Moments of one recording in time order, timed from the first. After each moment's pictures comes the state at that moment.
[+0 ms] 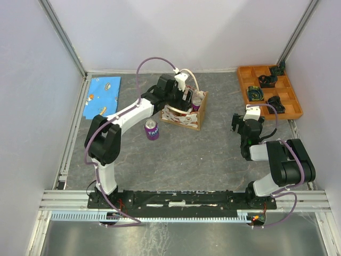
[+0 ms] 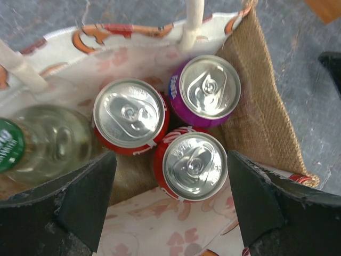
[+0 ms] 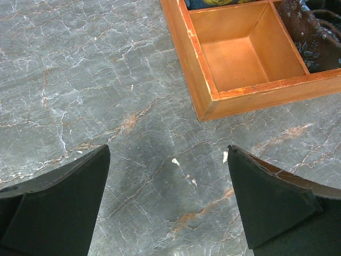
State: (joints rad) left arm -0.59 1.91 1.52 -0.19 0.19 -0.05; right arm 0.08 1.52 0.34 0.85 0.31 0.01
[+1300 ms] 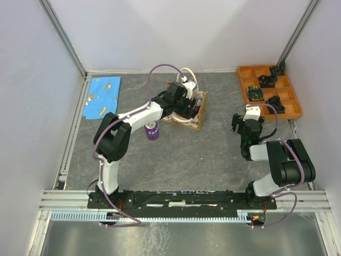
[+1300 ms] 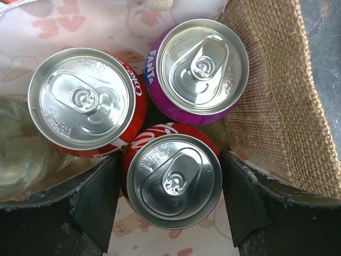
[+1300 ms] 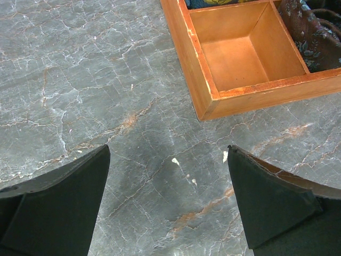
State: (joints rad) left arm -0.67 2.01 1.53 -0.21 0.09 -0.06; right arm 0.08 1.52 0.34 0.85 0.31 0.01
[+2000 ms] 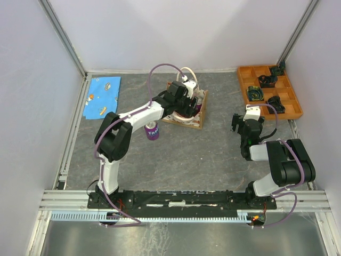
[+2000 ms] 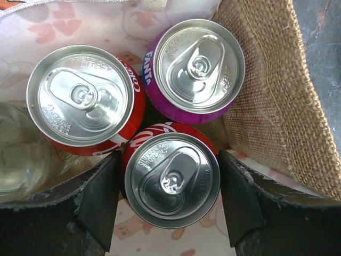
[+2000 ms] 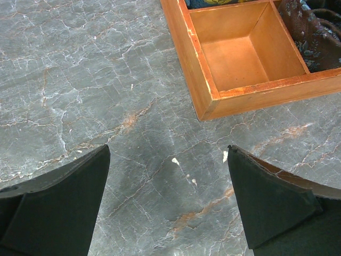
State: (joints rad) left arm -0.67 2.02 1.54 -0.19 0.09 -0.07; right arm 0.08 1.52 0.34 0.85 0.31 0.01
